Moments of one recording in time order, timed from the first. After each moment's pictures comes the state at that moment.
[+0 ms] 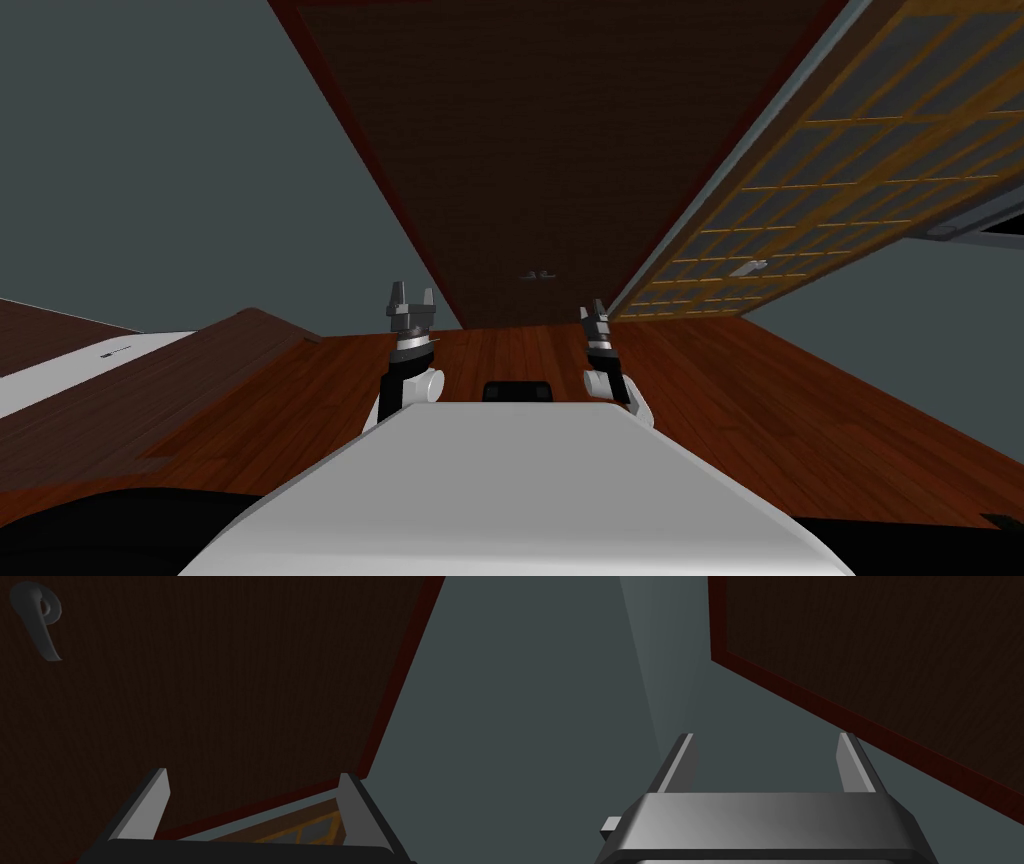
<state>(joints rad) 0.36 -0.11 -0.07 -1.72 0.01 -0.61 -0.19</state>
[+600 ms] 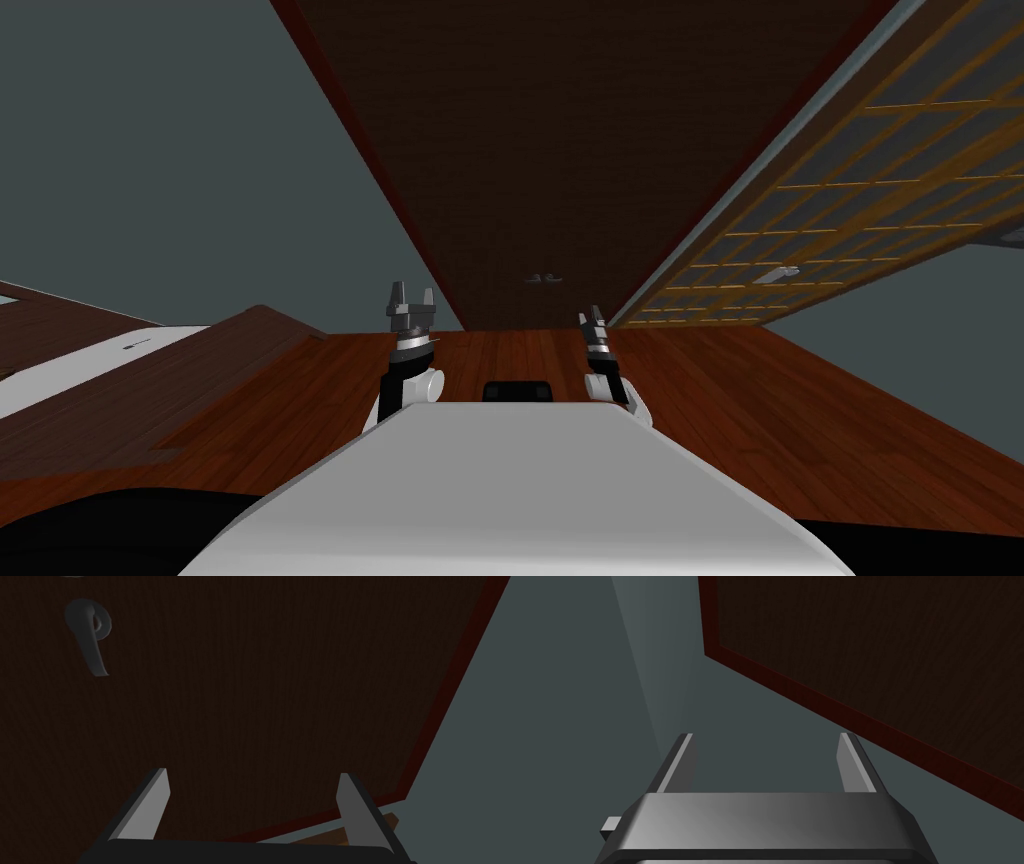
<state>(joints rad) 0.32 -0.14 -0.07 -1.56 0.00 -0.65 -0.20</state>
